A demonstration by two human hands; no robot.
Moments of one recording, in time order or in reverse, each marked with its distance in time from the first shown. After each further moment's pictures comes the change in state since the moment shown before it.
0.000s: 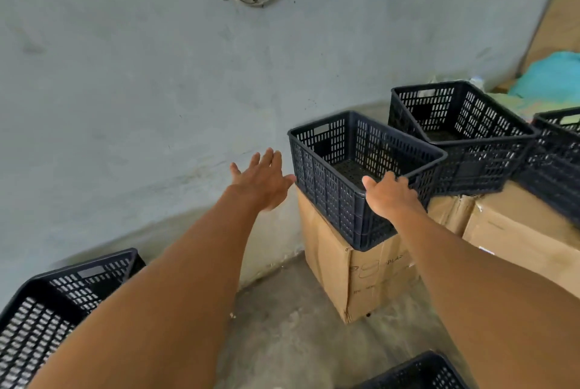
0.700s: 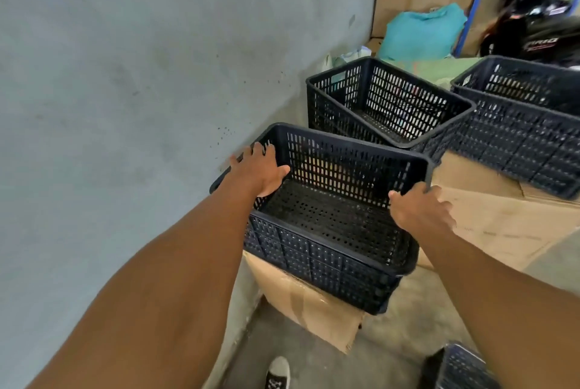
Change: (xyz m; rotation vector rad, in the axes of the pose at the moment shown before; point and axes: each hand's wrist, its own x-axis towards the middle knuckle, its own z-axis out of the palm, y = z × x) left_hand 0.427 0.029 0.042 -0.004 -0.146 0.525; right_hand 0.225 -0.042 0.037 -0.033 0.205 0.758
